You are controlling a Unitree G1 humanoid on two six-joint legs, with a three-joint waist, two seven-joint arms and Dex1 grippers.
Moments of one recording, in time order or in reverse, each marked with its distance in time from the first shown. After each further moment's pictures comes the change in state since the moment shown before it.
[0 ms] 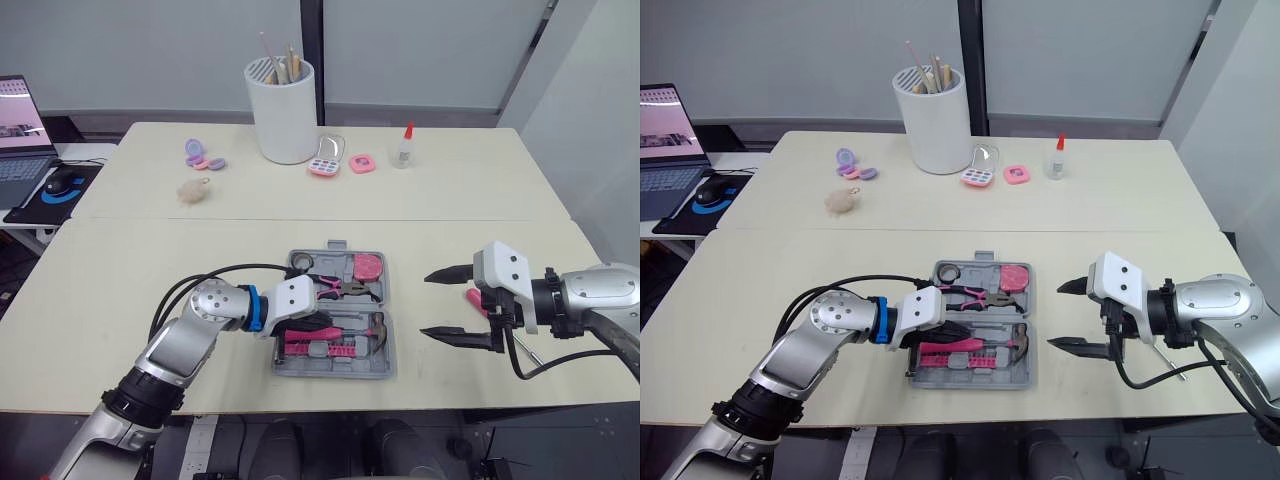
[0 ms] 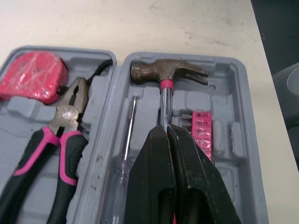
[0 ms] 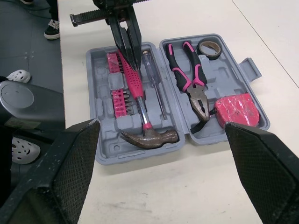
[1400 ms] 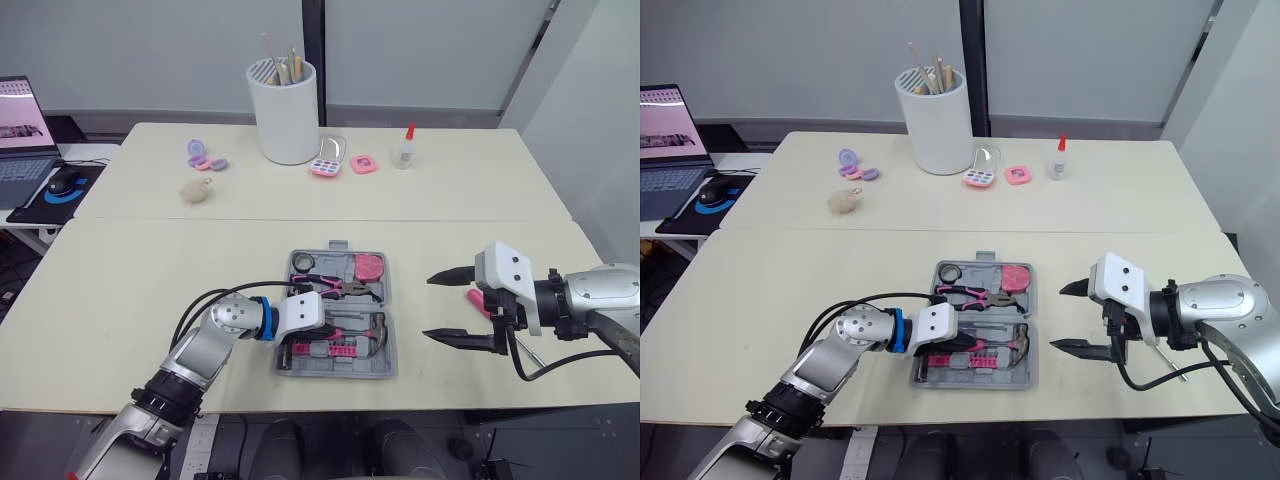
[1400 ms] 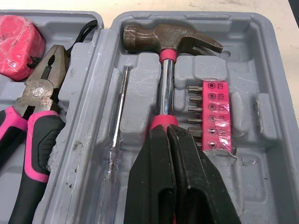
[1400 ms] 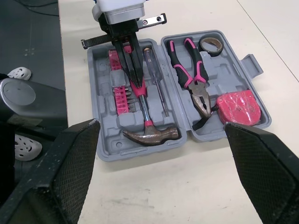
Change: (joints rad) left arm -0.016 -0.092 -0.055 0.196 0.110 -0.185 0.040; right arm 0.007 -0.018 -0.013 -0.019 0.010 0.028 -0.003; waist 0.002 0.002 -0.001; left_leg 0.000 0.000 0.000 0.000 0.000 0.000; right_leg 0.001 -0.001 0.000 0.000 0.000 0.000
